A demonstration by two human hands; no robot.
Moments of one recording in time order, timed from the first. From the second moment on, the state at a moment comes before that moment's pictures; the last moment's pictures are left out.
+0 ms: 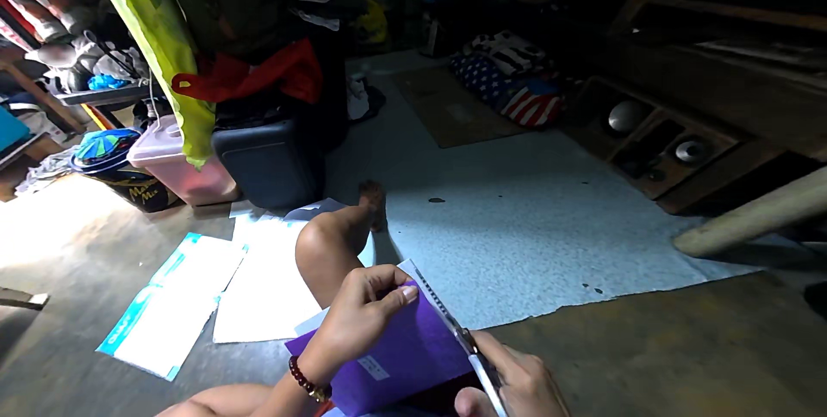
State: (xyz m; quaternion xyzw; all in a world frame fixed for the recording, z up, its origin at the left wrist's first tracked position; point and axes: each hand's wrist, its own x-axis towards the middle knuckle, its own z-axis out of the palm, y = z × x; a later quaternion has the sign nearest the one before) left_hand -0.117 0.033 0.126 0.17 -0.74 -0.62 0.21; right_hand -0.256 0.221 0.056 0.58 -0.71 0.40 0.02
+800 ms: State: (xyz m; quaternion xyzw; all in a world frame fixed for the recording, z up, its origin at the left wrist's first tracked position) left_hand -0.122 0.037 0.126 0.18 -0.74 -0.59 0.25; right_hand -0.254 0.165 0.089 0.50 -0.49 0.71 -0.14
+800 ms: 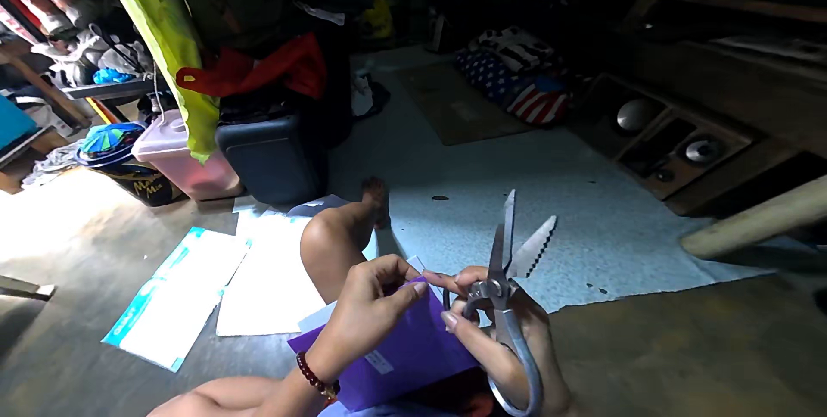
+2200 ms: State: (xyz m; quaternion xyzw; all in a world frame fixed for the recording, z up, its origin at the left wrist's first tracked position) left_hand -0.106 0.028 0.133 0.16 -0.73 -0.64 0.20; right_hand -0.255 0.222 0.062 0.59 -0.72 0.37 0.04
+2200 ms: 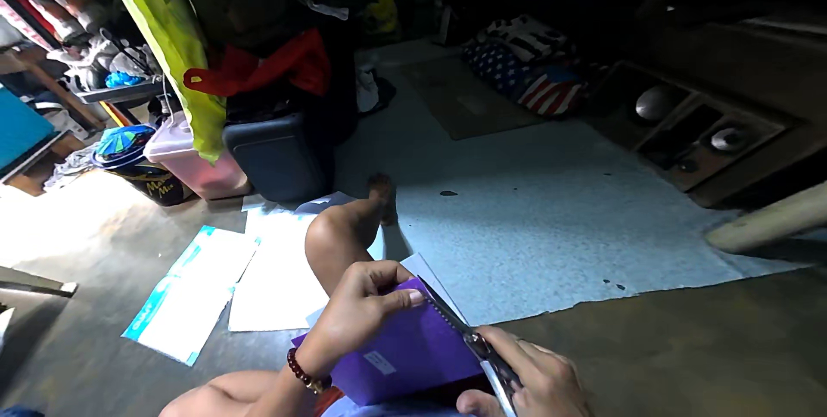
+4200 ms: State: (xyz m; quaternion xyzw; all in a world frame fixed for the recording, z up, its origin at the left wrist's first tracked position) left_hand -0.109 0.027 0.127 0.13 -0.73 -0.64 0.20; right_hand -0.276 0.203 0.058 0.45 -0.66 0.59 -0.11
